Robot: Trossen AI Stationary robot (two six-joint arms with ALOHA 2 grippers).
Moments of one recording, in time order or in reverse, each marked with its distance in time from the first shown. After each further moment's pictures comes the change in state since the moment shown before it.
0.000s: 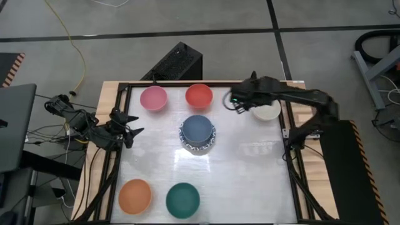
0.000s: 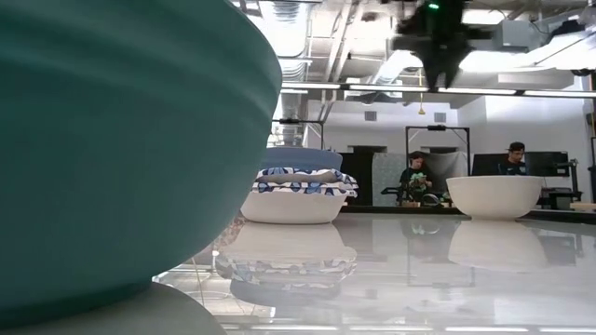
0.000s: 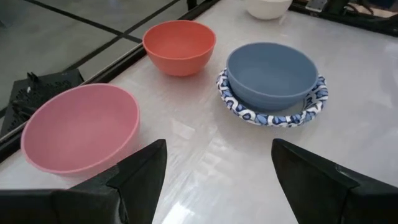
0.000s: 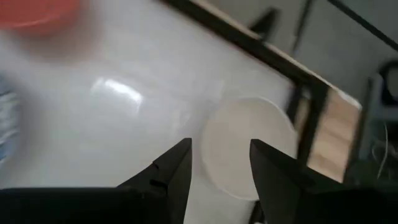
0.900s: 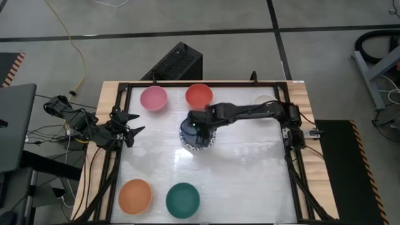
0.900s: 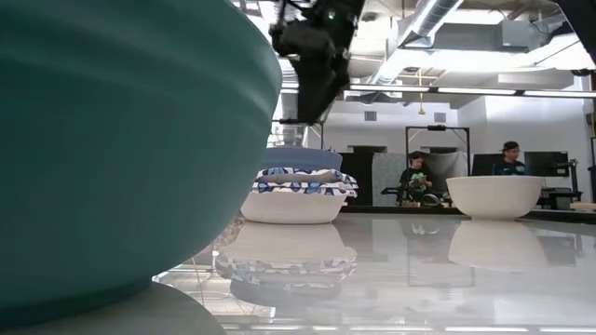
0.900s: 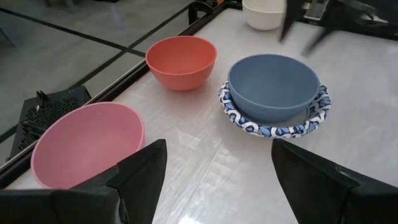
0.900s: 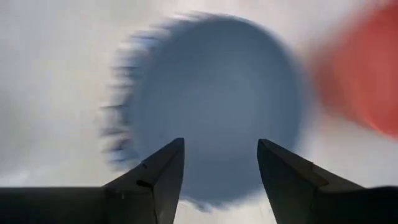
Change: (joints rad) left arm 0.039 0.000 0.000 0.071 -0.018 0.123; right arm 0.214 0.492 0.303 0.501 -0.332 -0.629
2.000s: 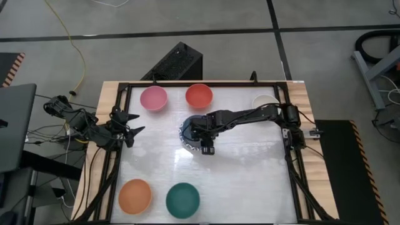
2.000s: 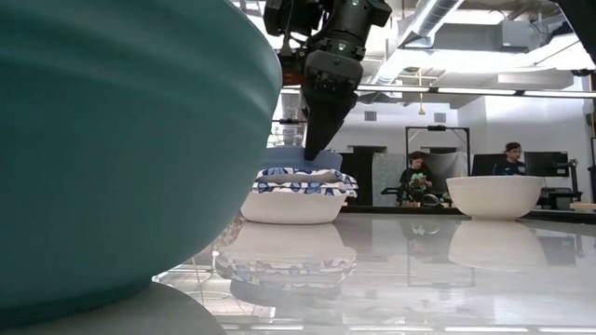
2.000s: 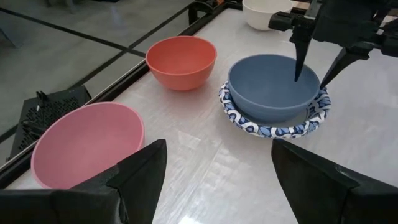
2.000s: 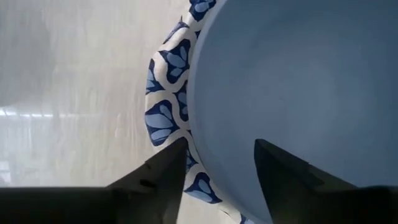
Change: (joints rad) left arm 0.000 0.000 0.000 0.000 0.000 0.000; right arm 0.025 0.014 -0.193 0.183 -0.220 -0.239
